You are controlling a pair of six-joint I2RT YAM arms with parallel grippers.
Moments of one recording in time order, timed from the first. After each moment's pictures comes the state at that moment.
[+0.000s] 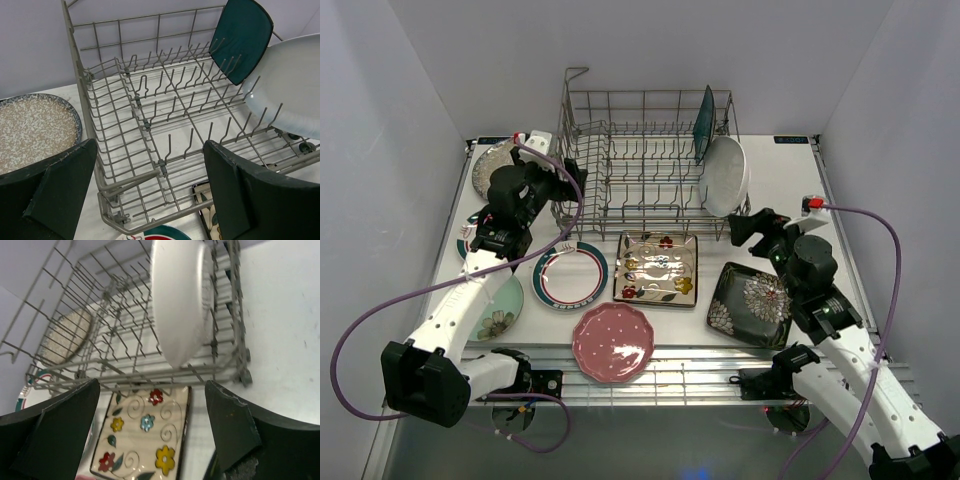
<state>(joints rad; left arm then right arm) -0.28 1.16 1.00 0.10 0.08 -0.03 0.43 0.66 0.65 -0.06 0.18 0.51</state>
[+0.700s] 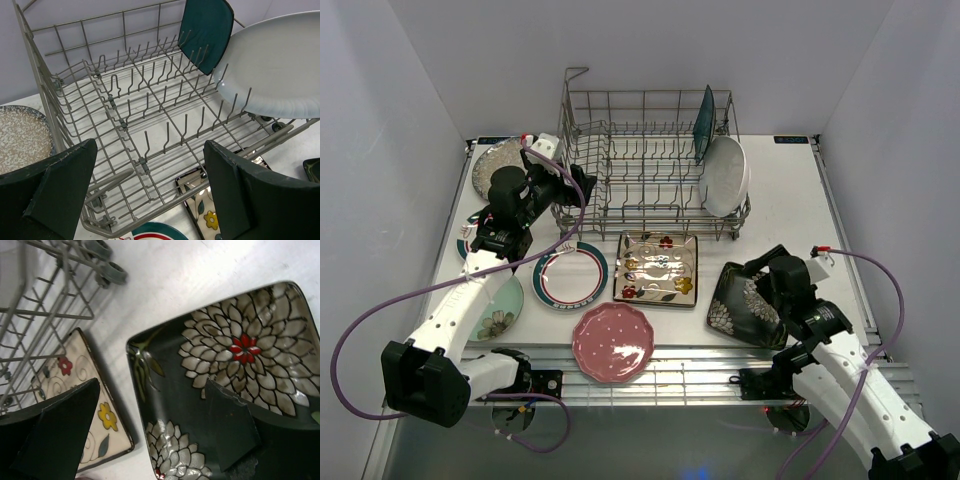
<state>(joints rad) -0.28 1.16 0.99 0.10 0.23 -0.02 0.43 0.57 0.47 -0.55 0.43 1.04</state>
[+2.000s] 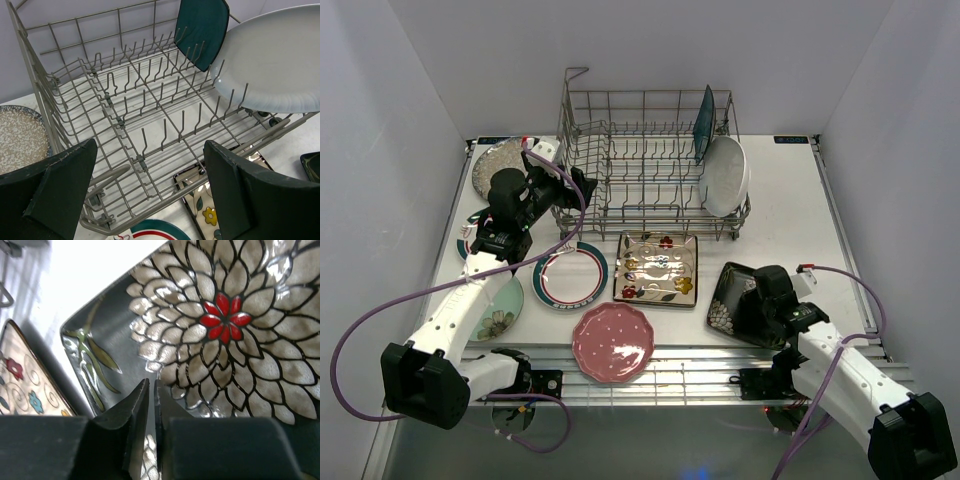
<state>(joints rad) -0.28 1.15 0.97 0.10 0.25 -0.02 0.43 0.75 0.28 -0.42 0.33 1.25</state>
